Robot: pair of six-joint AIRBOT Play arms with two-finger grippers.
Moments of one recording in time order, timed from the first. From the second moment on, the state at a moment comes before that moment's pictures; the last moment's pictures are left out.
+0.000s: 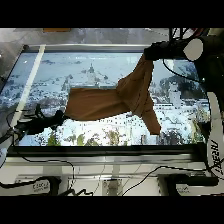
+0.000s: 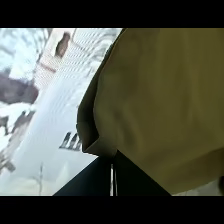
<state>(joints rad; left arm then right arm) 0.30 -1.44 0.66 0.31 -0.75 -0.96 0.23 -1.49 1.94 -1.53 1.03 1.48</state>
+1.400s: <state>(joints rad) 0.46 -1.30 1.50 1.30 -1.39 -1.28 -0.53 -1.34 1.84 -1.60 1.59 1.51</state>
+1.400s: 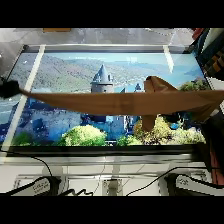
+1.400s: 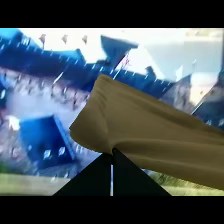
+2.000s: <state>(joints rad) 0.46 -1.30 1.27 1.76 -1.64 -1.23 -0.54 -1.19 1.35 -1.68 1.74 1.34</state>
